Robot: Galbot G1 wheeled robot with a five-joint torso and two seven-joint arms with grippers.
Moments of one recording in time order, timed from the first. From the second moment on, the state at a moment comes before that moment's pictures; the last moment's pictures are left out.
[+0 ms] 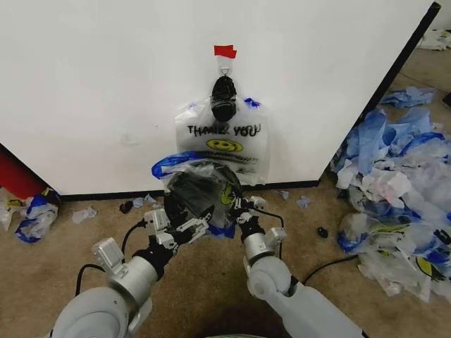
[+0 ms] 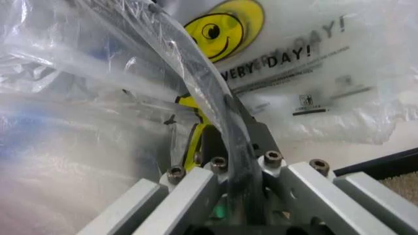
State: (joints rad) left arm 1.36 -0.65 -0.19 -2.46 -1.33 0.02 -0.45; right arm -0.96 1.21 -0.20 1.80 0.76 0.27 0.40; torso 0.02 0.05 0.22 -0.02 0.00
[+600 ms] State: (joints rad) left arm 1.26 -0.63 -0.07 -2.37 -1.31 0.01 -0.45; right arm -0.96 1.21 -0.20 1.80 0.77 0.27 0.40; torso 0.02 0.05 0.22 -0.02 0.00
